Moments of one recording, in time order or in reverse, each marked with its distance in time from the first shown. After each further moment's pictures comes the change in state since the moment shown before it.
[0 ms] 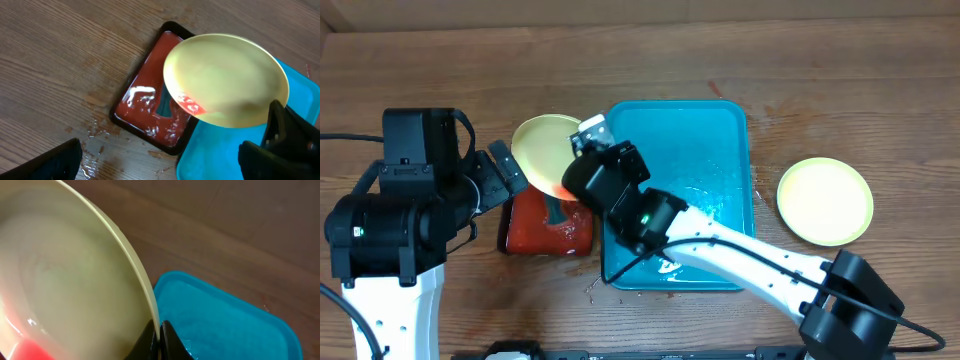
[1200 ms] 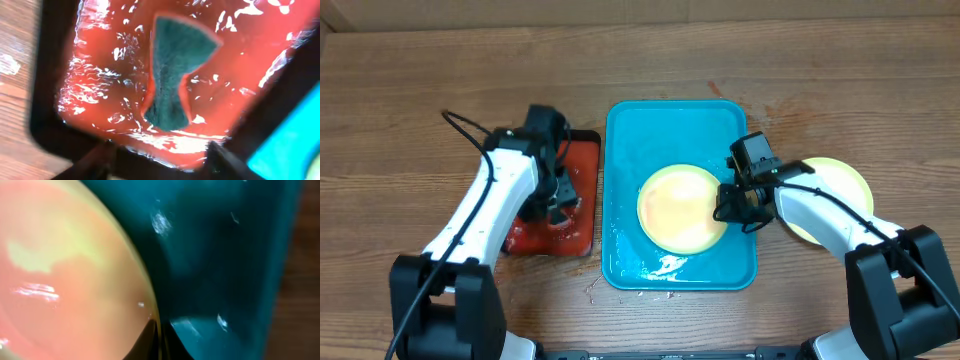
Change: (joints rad) left arm -0.147 0.443 -0.380 0.326 0.004 0.000; right arm -0.670 -0.107 -0.401 -0.448 -0.809 0.180
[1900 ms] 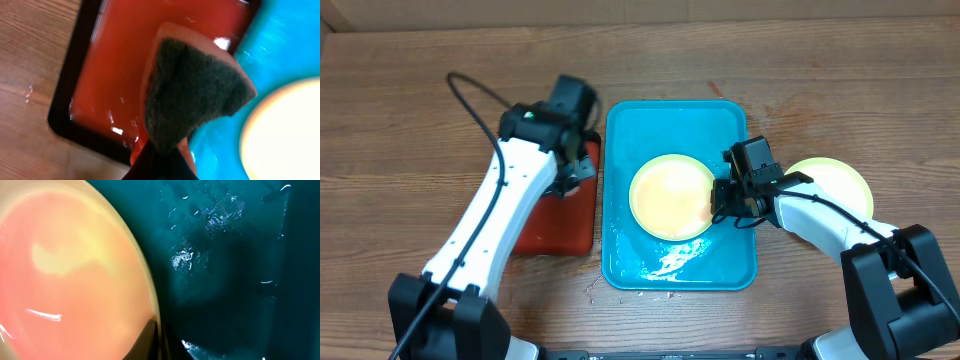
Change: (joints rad) left arm -0.118 -0.008 0.146 -0.055 -0.113 -0.146; right arm -0.008 0.005 -0.122 0.340 -0.061 0.023
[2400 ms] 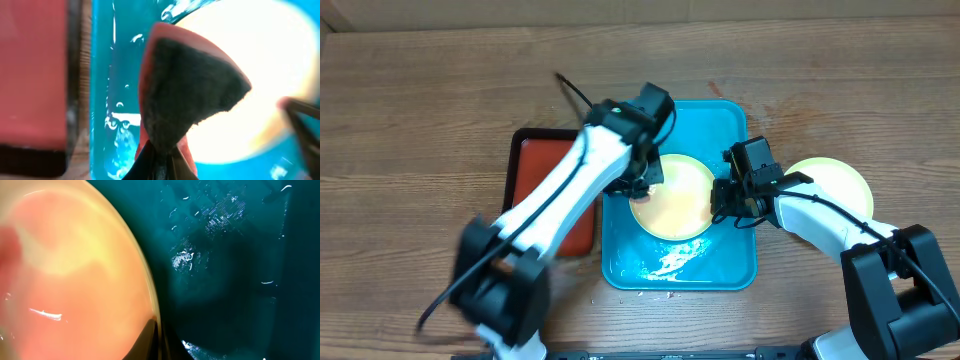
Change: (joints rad) left arm -0.270 0.182 0.180 -0.001 0.208 -0.051; right arm 0.000 0.000 -0.002 0.004 0.000 0.000
